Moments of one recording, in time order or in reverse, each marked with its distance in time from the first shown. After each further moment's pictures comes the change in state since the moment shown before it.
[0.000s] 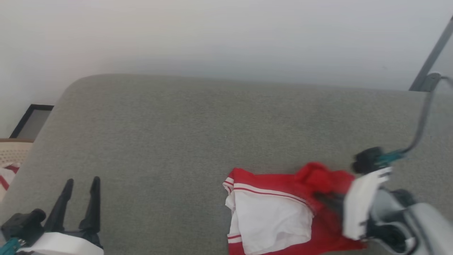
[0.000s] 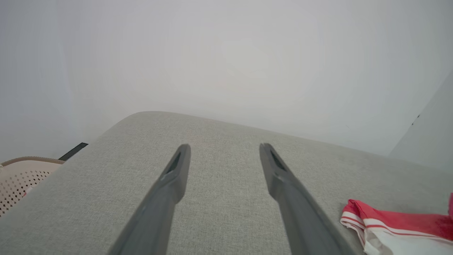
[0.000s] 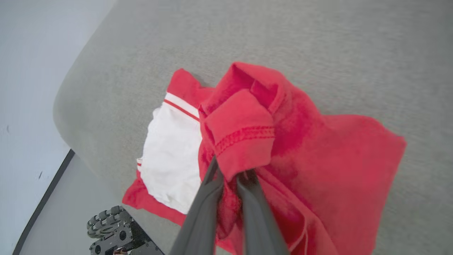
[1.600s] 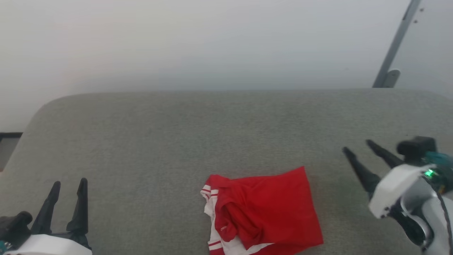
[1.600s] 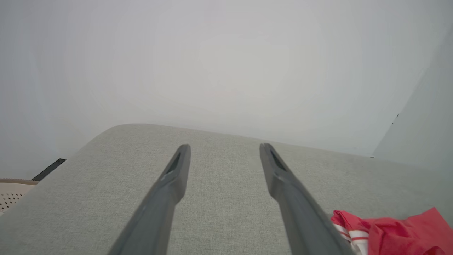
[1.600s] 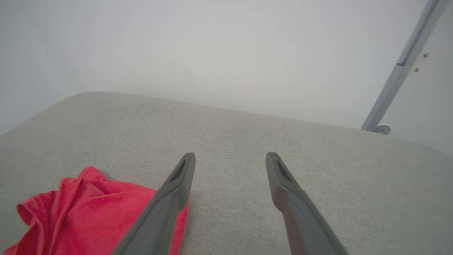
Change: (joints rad) left arm 0.006 0.022 0.025 0.012 -0.013 0.000 0.000; right arm -0.077 -0.045 0.033 0.151 -0.205 0.000 -0.576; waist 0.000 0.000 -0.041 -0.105
